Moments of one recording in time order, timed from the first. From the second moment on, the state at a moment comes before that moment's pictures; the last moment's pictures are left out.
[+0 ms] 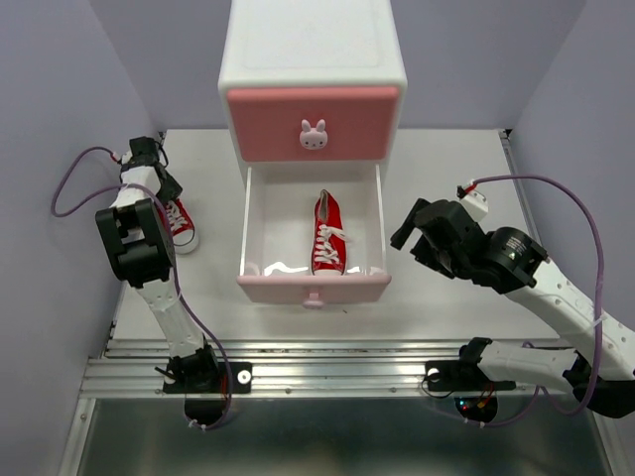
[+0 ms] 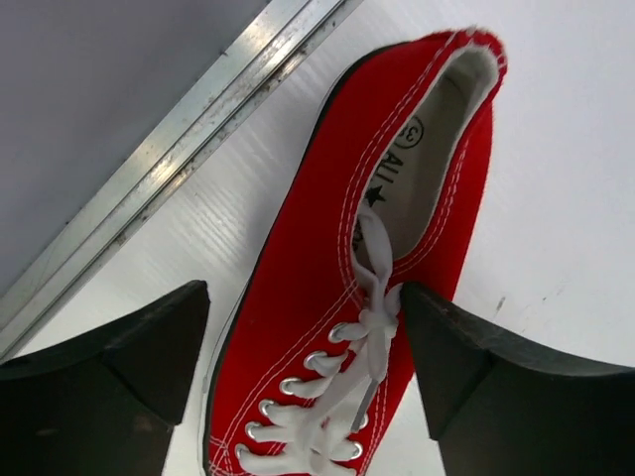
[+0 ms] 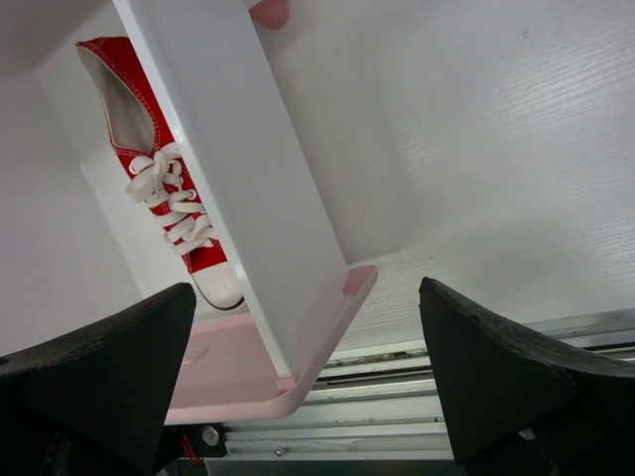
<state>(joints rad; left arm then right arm) 0.30 2.04 1.59 -0.59 -0.29 -0.45 0.85 1.05 1.33 -1.15 0.53 1.17</state>
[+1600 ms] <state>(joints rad) 0.30 1.47 1.52 -0.59 0.10 -0.55 0.85 1.07 1.33 -1.15 0.55 1.16</state>
